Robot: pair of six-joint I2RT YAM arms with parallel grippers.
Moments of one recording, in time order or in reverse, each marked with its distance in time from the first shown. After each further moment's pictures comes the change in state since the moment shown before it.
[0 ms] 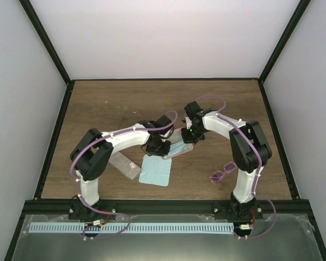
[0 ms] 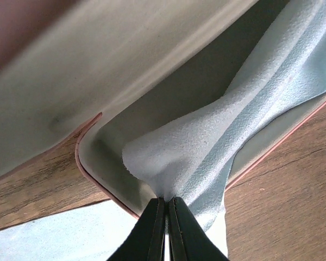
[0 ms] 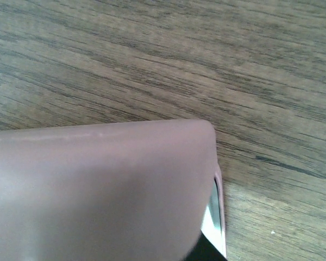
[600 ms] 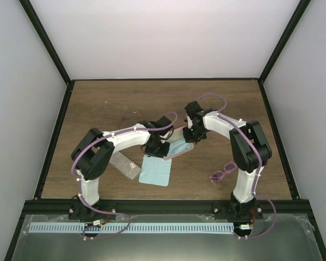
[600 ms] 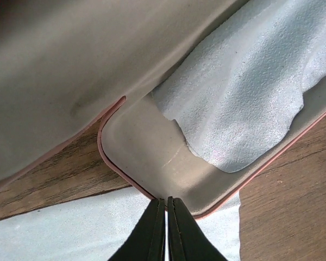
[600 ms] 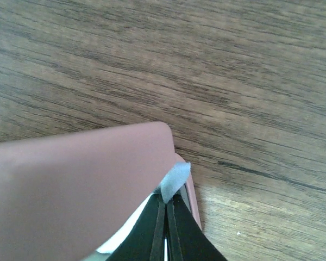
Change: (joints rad) left arm 0.000 0.014 0.002 -0.032 0.004 0.002; right arm -0.005 0.000 0.000 0.001 0.068 -0.007
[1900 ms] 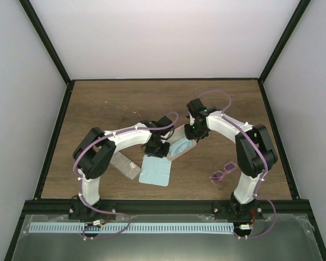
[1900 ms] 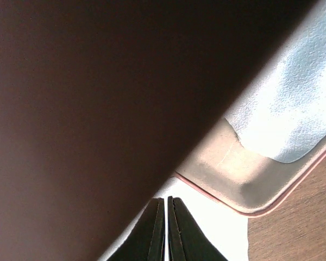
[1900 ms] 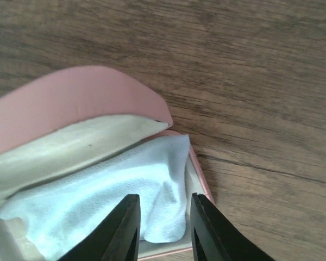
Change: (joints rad) left arm 0.000 0.020 0.026 -0.032 -0.013 0.026; right arm -0.002 -0.077 -0.005 -0.002 0.041 0.027
